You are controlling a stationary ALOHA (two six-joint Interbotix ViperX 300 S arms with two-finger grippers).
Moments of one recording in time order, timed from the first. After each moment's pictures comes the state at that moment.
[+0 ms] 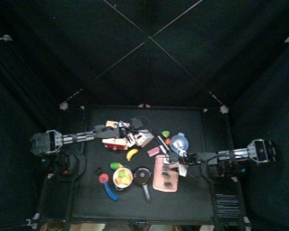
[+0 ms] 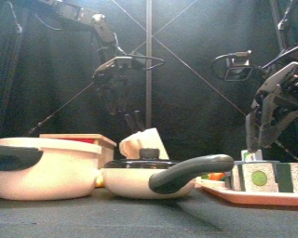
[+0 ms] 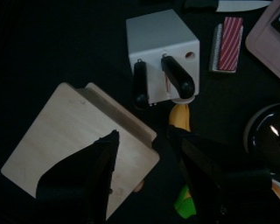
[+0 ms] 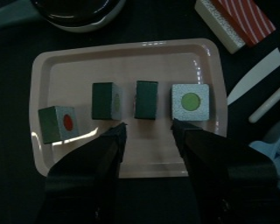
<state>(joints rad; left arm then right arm) 0.26 -0.04 0.21 0.23 1.03 -0.38 -0.04 -0.40 1.05 0.11 0.26 0.04</state>
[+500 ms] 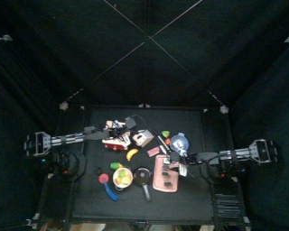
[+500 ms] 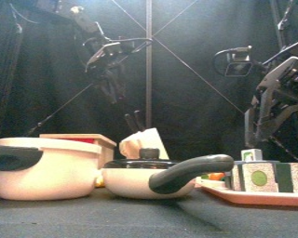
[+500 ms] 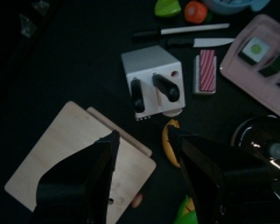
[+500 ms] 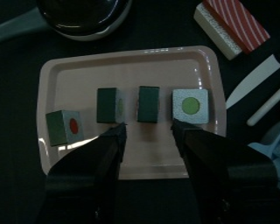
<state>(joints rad) 0.25 -0.34 0.53 0.26 0.63 -0.38 -0.05 -0.43 1.01 0.13 0.27 0.04</state>
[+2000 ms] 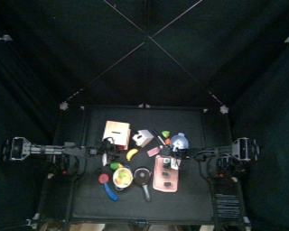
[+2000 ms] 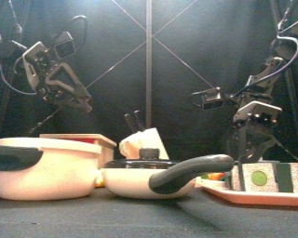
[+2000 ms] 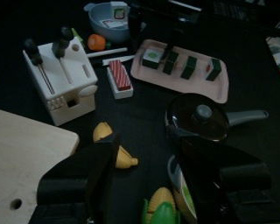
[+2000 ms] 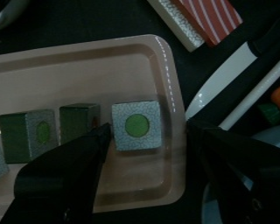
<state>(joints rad) 0.15 -0.52 1.12 0.28 -0.20 -0.38 -0.17 -0.10 0.91 0.00 0.30 0.04</state>
